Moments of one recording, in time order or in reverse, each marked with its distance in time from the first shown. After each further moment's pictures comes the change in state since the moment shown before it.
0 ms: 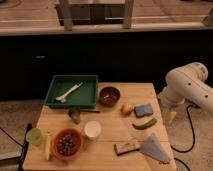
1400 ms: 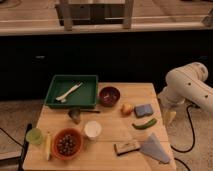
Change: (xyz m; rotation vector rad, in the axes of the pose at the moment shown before) arm 0.000 0.001 0.000 -0.001 0.001 -0.001
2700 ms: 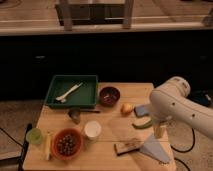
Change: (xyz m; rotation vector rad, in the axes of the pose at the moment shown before) arm -0.062 0.063 0.017 -0.004 0.046 -0.173
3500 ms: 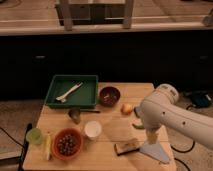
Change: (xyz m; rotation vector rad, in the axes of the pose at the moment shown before) arm -0.041 0.021 0.015 -0.004 -0.015 -0.079
